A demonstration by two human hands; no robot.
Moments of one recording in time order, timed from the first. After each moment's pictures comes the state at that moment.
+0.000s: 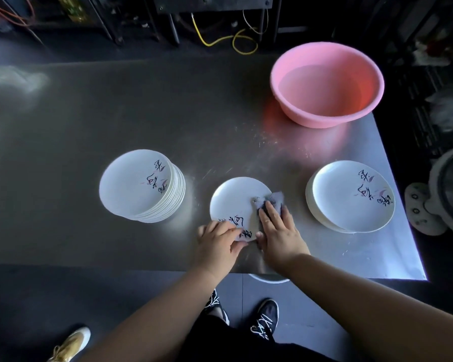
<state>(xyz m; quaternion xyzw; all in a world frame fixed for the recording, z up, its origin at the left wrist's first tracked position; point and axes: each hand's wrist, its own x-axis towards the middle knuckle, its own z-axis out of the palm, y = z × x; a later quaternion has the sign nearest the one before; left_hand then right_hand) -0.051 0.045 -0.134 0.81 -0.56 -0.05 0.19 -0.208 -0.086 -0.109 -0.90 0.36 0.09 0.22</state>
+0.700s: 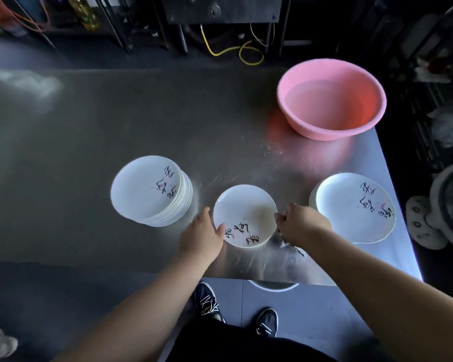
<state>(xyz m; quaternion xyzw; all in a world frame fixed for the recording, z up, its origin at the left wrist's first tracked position) -0.003 0.032 -0.086 0.91 -0.34 -0.20 0.14 -0.186 -0.155 -0.041 -0.83 0.50 0.17 0.20</state>
